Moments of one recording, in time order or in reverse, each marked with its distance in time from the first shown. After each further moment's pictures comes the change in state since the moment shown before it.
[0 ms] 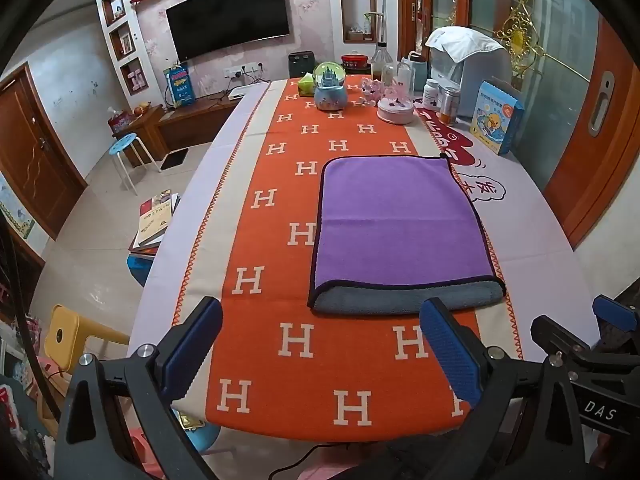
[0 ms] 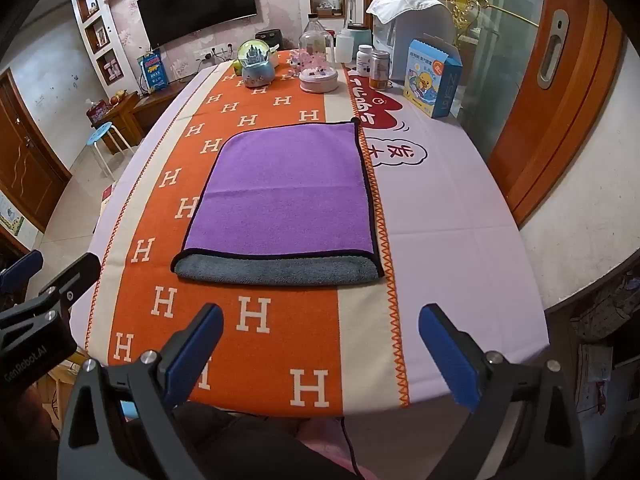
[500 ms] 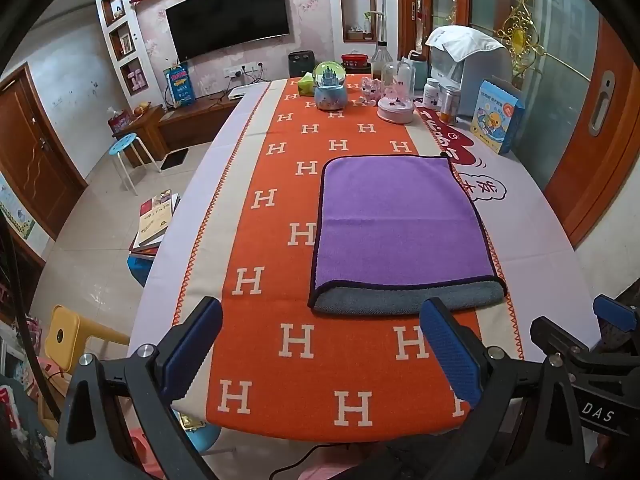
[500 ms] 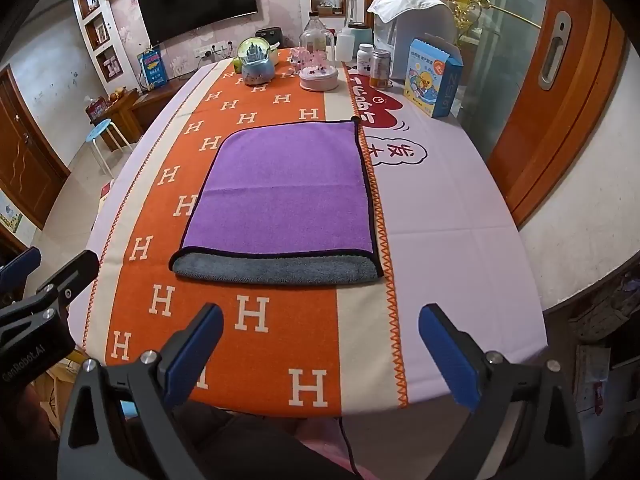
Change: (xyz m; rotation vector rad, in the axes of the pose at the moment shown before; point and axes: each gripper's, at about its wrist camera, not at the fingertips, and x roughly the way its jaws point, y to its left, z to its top) left arm 0.000 0.000 0.000 0.001 -0.002 0.002; right arm 0.002 0.001 0.001 -0.002 0.005 -0.003
